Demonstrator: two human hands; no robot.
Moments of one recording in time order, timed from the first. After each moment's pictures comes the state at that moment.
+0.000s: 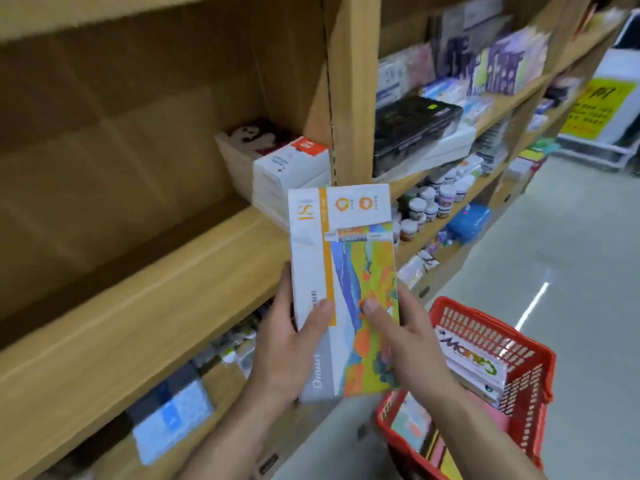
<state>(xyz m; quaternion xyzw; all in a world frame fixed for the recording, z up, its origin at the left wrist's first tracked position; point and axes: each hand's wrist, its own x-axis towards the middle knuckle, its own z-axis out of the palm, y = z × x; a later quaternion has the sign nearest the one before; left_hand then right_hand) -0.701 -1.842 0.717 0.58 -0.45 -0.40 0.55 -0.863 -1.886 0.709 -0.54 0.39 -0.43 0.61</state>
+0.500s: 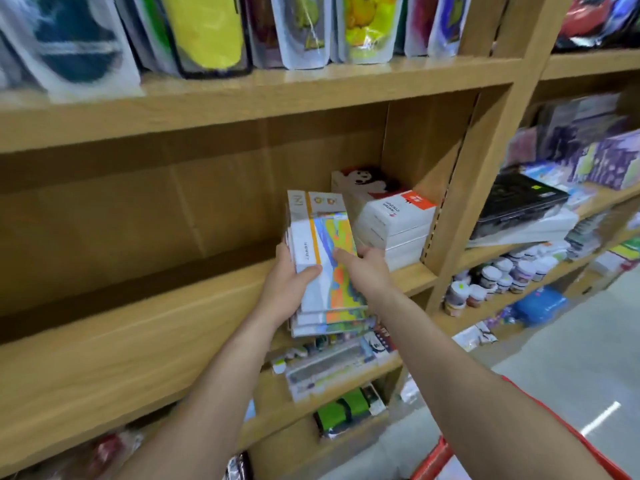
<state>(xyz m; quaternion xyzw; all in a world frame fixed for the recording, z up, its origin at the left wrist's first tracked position) -0.536 -1.879 0.736 0.69 -0.37 -0.29 0.55 -0.672 -1.971 0.757 -0.65 0.44 -0.29 0.55</state>
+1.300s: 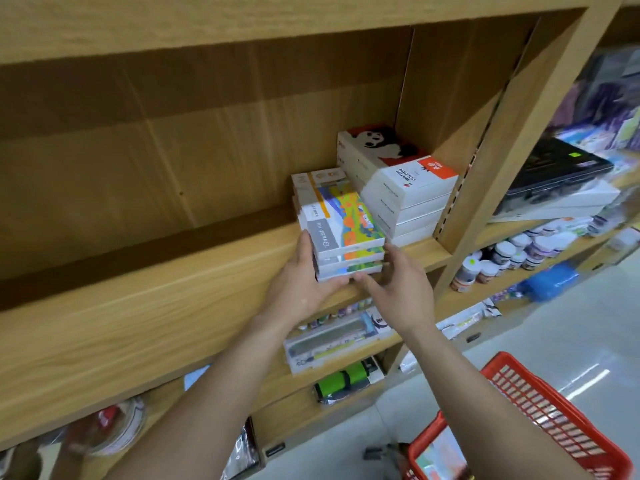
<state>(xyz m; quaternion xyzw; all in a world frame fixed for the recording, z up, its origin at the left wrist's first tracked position) -0.550 -1.891 0.696 0.81 -0.46 -0.17 0.30 -0.720 -1.981 0.678 -0.80 0.47 -0.28 0.24</state>
